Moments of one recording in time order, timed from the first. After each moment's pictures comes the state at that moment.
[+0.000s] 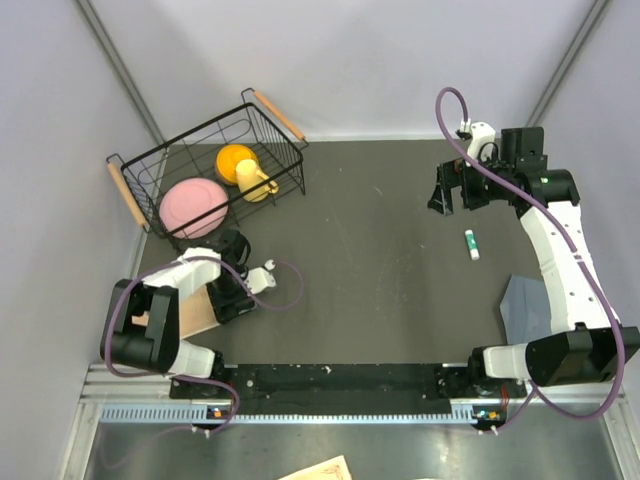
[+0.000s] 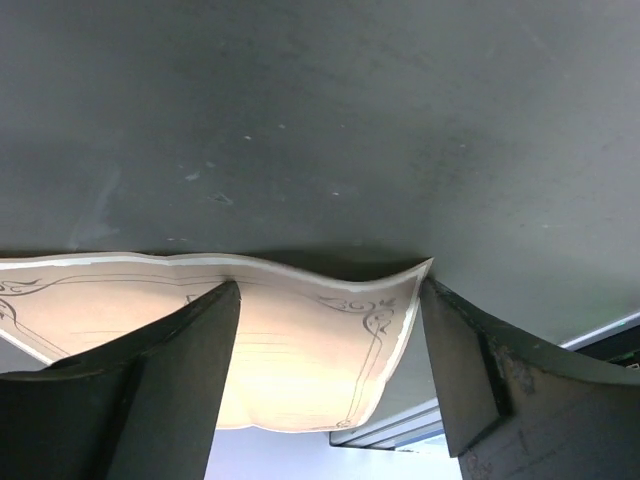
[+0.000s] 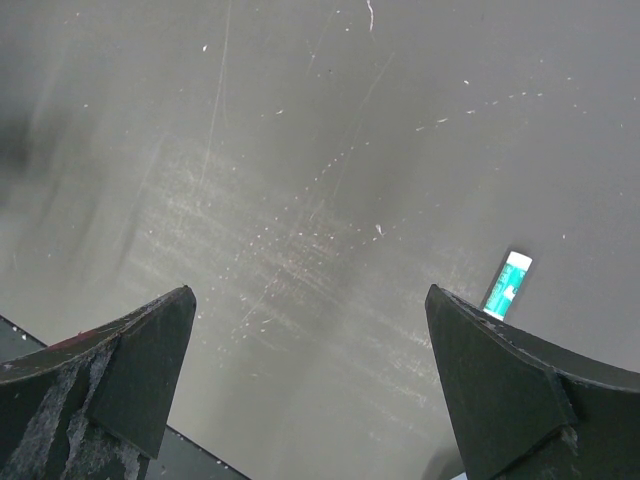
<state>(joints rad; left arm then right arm) -0.20 1.41 0.69 -0.84 -0.05 0.94 0.08 1.32 1.49 -0.95 -0.41 -0.16</state>
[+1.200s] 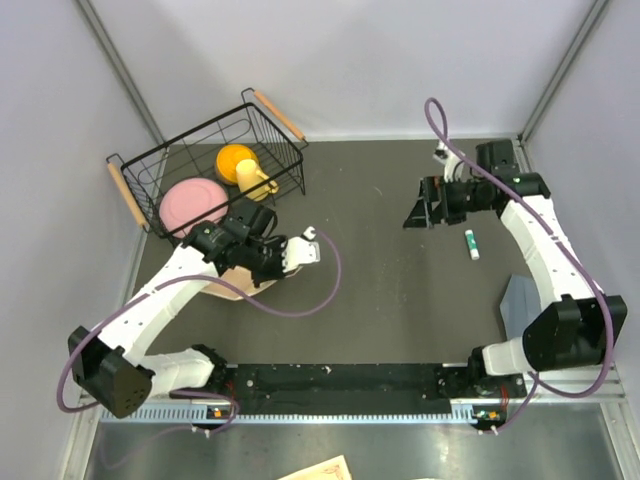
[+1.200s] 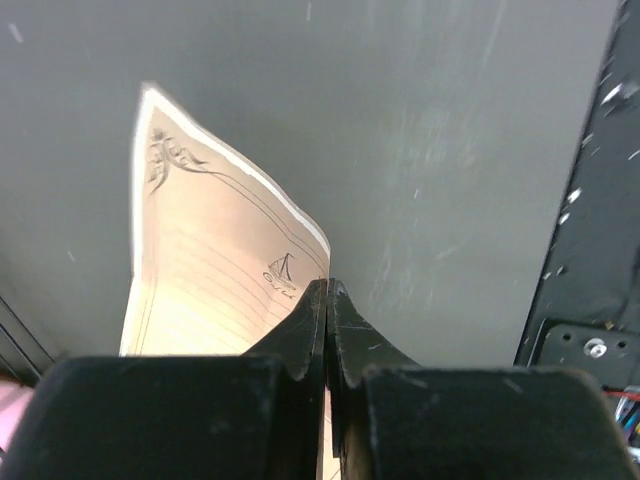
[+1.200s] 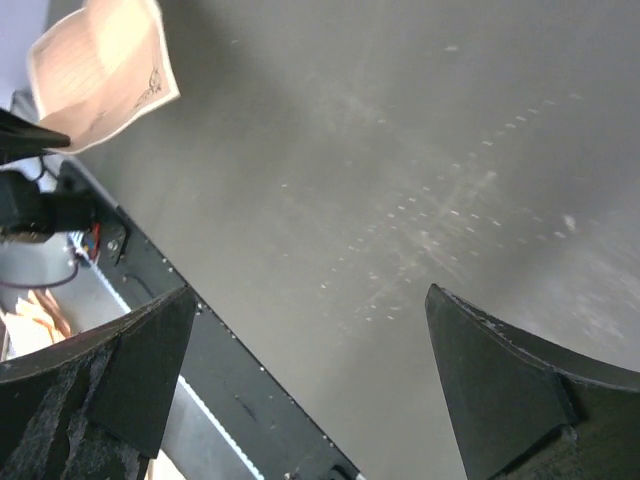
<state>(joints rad) -0.55 1.19 1.08 -1.01 0.35 0.83 0.10 1.40 1.38 -0.93 -0.69 -0.05</state>
